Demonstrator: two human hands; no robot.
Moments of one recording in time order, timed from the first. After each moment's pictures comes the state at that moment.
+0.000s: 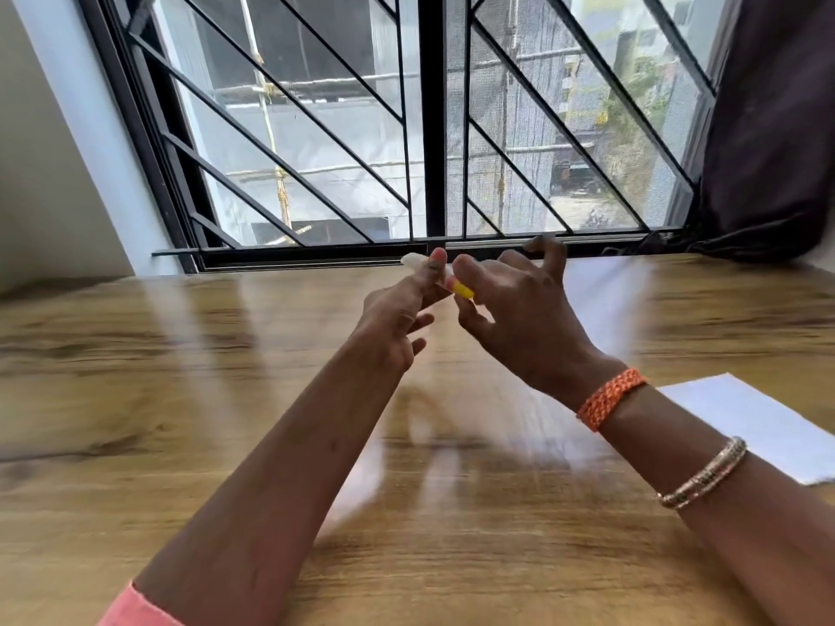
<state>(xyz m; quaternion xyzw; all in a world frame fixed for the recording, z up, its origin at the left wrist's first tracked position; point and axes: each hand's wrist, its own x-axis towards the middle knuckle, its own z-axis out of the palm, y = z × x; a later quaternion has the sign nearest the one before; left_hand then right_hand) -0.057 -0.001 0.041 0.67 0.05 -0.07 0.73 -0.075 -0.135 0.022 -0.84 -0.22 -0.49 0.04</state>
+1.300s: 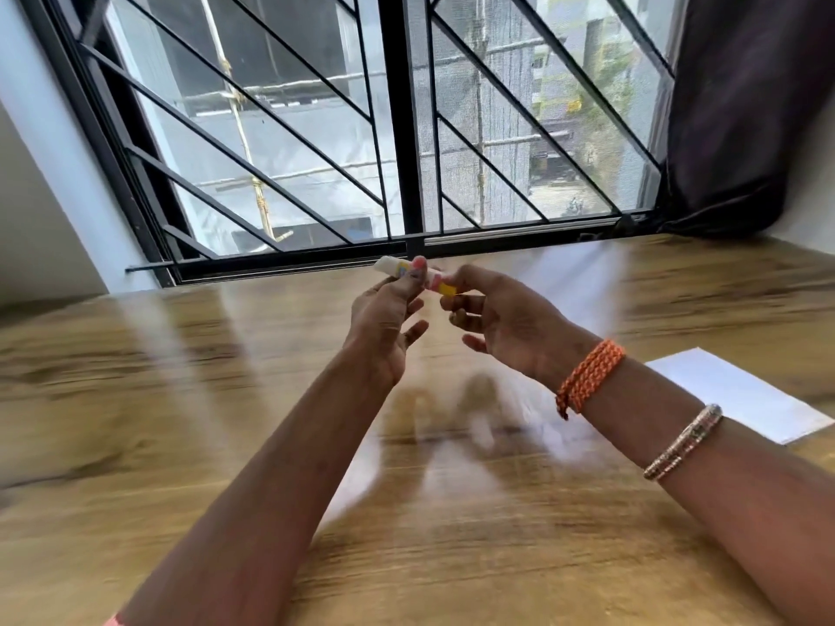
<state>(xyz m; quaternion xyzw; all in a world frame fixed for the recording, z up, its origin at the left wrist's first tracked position) -0.057 -0.012 0.028 0.59 0.00 -0.04 0.80 -0.085 -0.134 0.034 -0.64 0.02 0.03 0.76</state>
